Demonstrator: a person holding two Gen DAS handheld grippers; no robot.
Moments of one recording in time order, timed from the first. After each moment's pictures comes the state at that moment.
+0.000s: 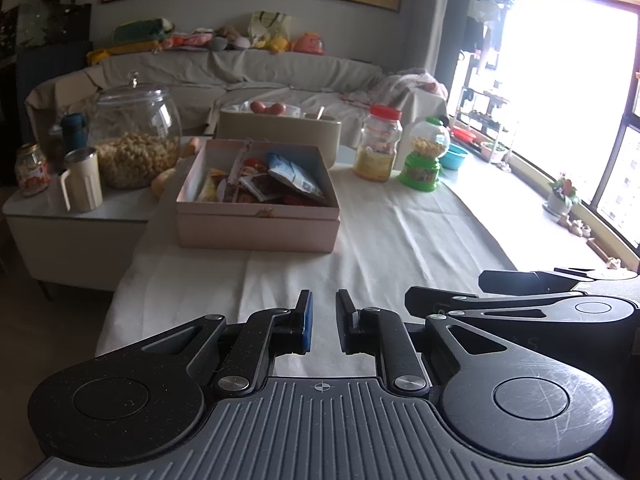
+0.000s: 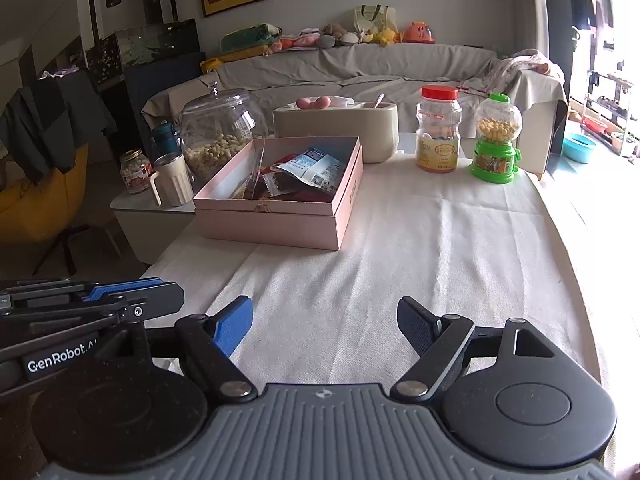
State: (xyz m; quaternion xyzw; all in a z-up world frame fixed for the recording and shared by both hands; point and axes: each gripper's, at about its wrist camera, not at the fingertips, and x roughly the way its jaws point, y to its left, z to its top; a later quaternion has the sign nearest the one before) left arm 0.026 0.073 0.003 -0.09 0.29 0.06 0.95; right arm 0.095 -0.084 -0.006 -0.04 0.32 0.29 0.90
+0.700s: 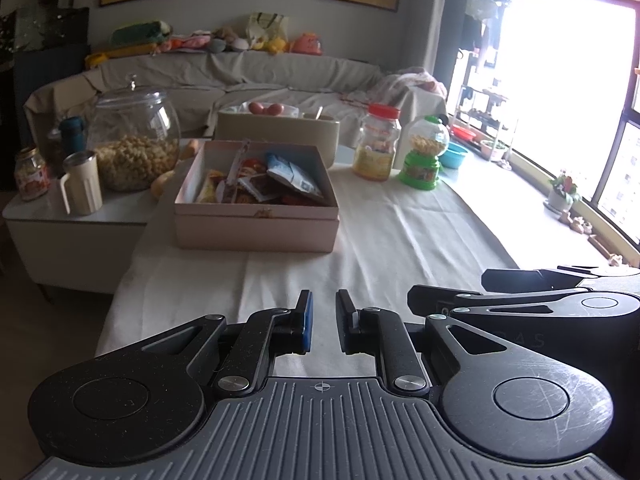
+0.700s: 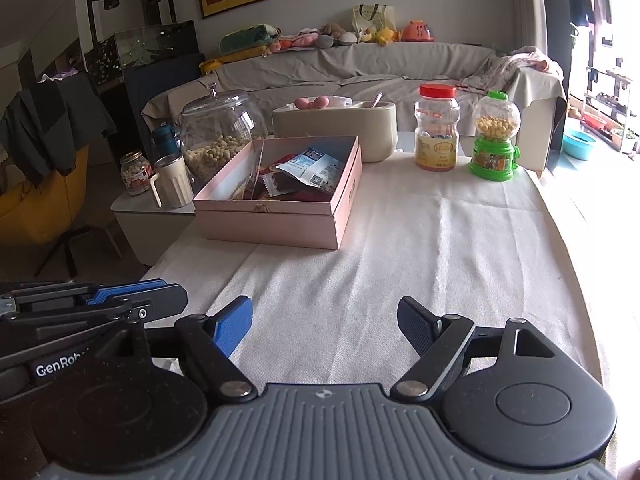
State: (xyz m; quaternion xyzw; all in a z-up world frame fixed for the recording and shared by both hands) left arm 0.028 0.072 0.002 -0.09 0.28 0.06 0.95; right arm 0.096 -0.085 -0.007 -0.04 0.32 0.29 0.90
